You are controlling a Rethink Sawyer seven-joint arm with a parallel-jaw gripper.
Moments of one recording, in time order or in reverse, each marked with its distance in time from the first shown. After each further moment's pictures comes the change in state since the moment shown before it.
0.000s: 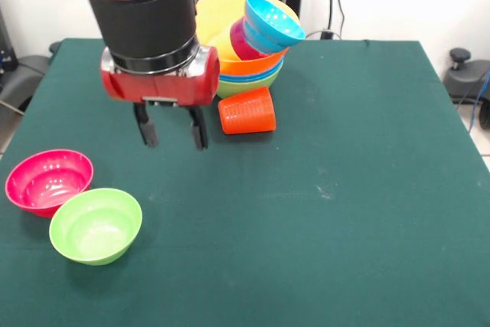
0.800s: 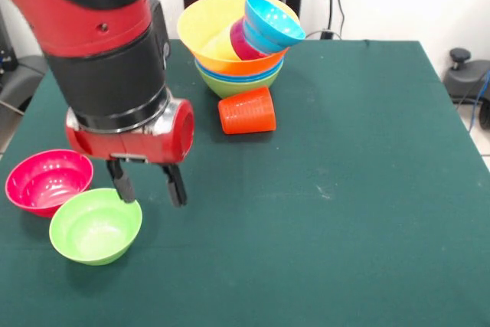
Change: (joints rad) arm 0.008 0.161 0.045 -0.271 -0.009 0.067 -0.018
